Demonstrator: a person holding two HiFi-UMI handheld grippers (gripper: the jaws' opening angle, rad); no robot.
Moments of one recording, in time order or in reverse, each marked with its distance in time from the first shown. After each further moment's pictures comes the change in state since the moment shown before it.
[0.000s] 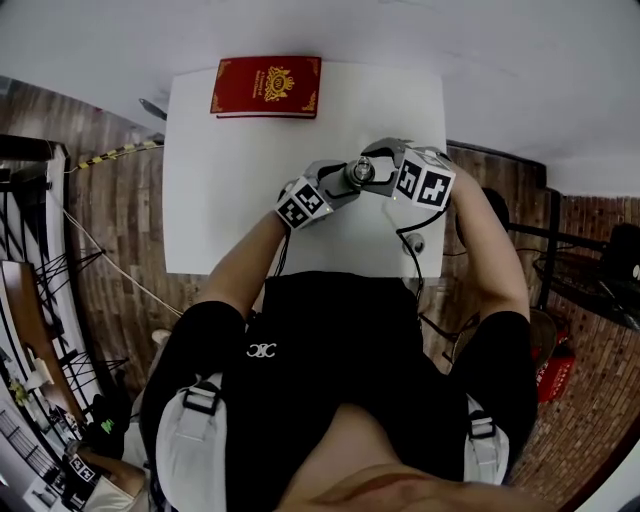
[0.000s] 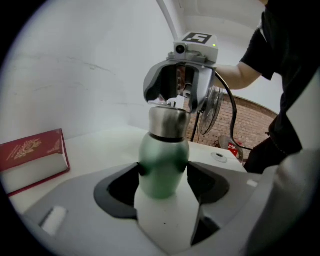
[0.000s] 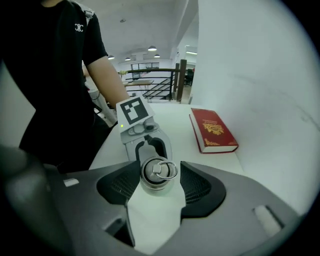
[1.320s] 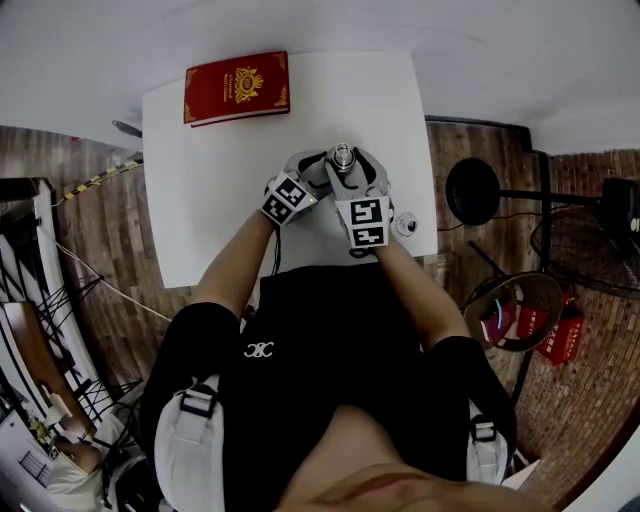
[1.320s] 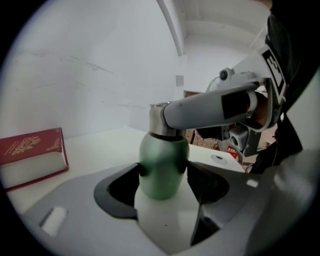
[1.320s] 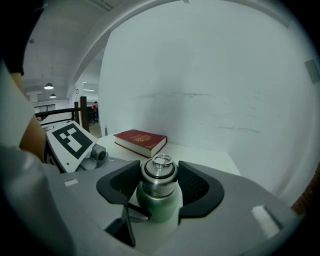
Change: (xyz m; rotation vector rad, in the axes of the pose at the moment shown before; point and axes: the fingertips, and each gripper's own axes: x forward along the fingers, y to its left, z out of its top) left arm 0.001 0.005 0.001 -0.016 -0.033 -0.004; right arm -0.004 -0.019 -0.008 0.756 -0.417 -0.954
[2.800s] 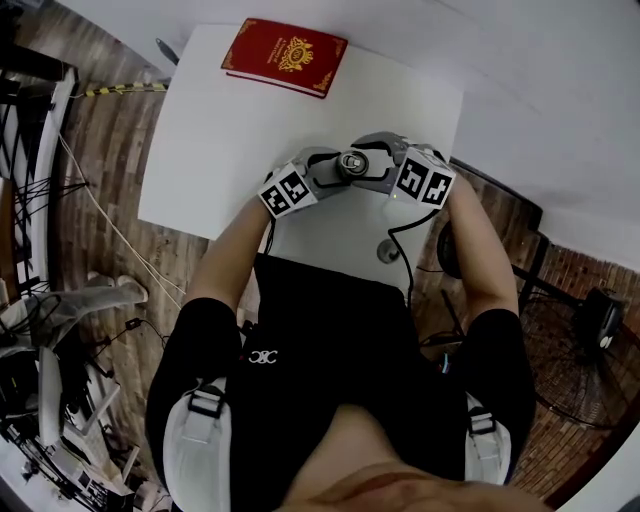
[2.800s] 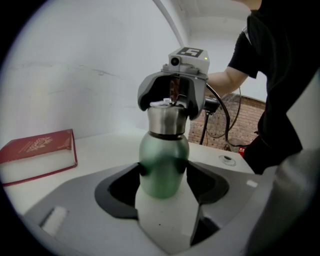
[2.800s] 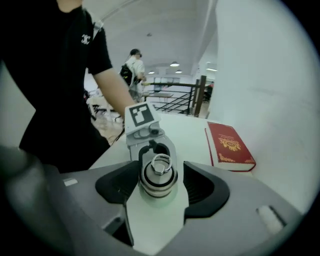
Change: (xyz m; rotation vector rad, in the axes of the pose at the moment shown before) left arm -0.001 -0.002 0.001 0.001 -0.023 0.130; right arm -0.015 0.022 -0.004 -0.828 0.221 1.221
